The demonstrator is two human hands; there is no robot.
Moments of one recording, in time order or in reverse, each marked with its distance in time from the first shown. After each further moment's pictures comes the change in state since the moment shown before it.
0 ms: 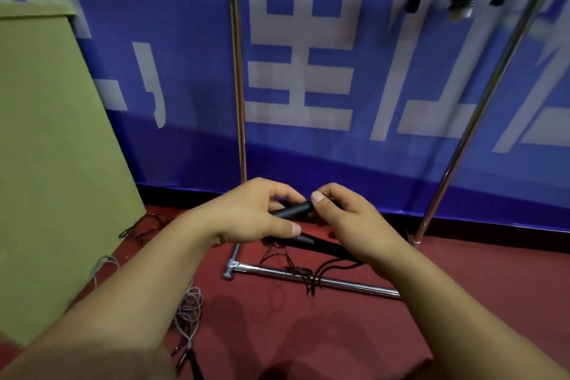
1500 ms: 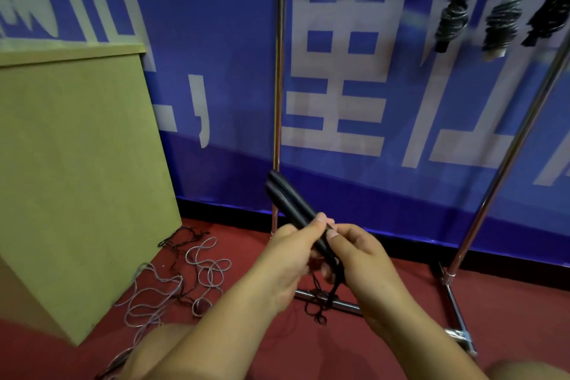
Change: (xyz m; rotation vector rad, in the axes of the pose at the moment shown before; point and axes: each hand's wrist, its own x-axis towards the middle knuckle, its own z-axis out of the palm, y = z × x) left_hand -0.029 0.006 0.055 -0.862 0.415 -0.103; right_hand -0.033 -0.036 0.053 0.502 0.062 0.156
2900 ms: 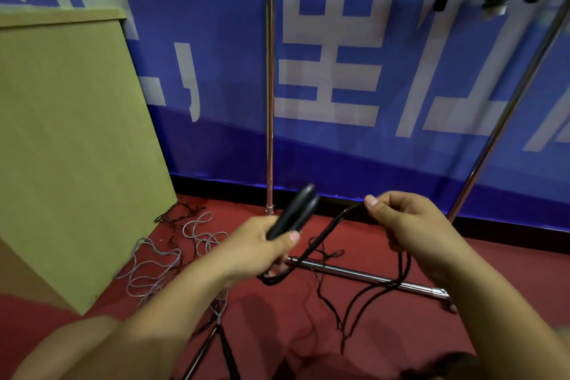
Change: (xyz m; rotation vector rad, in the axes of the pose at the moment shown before) left_hand -0.022 -0.015 -0.063 0.603 -0.122 -0.021; right_hand -0.001 -0.004 -0.077 -0.348 0.029 -0.079
